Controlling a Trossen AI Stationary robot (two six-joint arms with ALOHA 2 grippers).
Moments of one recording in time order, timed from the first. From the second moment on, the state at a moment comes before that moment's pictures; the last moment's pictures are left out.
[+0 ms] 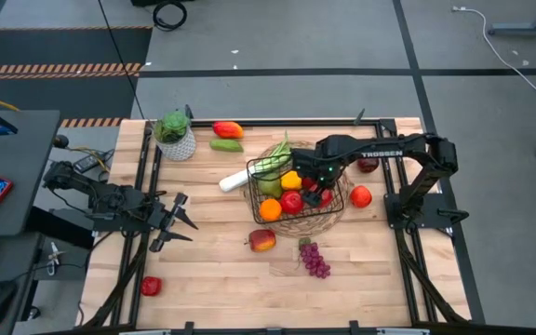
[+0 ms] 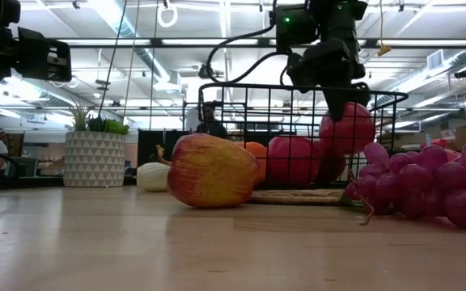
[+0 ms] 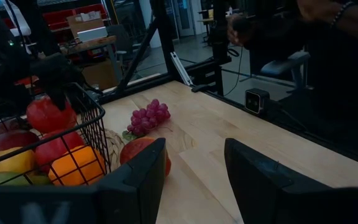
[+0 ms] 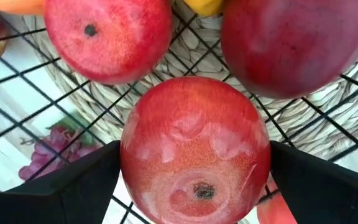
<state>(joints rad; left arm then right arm) -0.39 0.10 0.01 0.05 0.02 0.19 -0.18 1.67 1.33 -1.18 -0.15 0.50</state>
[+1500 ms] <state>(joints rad) -0.39 0.10 0.01 0.05 0.02 0.19 -0.08 1.65 1.37 -0.84 -0.09 0.49</state>
